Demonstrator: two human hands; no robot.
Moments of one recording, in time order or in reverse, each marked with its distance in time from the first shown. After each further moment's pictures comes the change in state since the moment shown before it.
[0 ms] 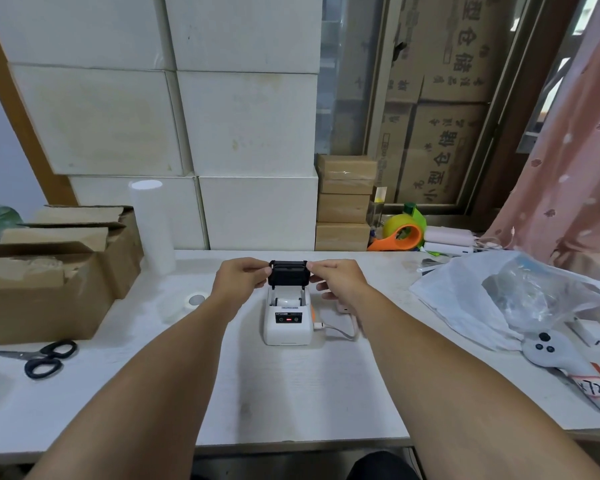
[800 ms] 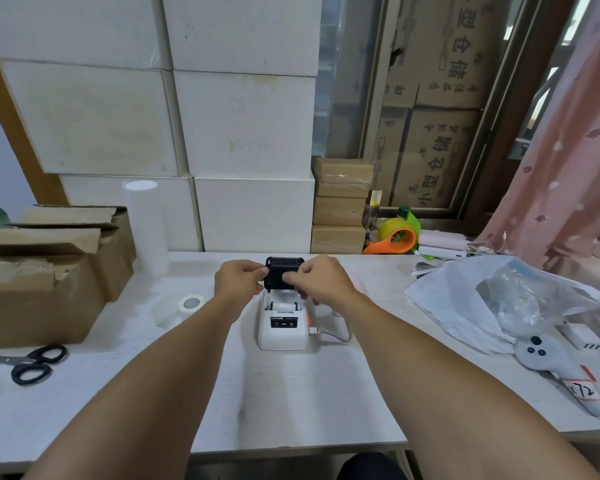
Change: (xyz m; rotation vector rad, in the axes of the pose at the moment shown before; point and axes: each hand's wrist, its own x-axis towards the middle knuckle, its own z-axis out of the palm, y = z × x) left_hand 0.004 0.007 0.015 0.081 0.143 -0.053; right_hand -0.012 -0.023 0.020 -0.544 -0.040 -0.214
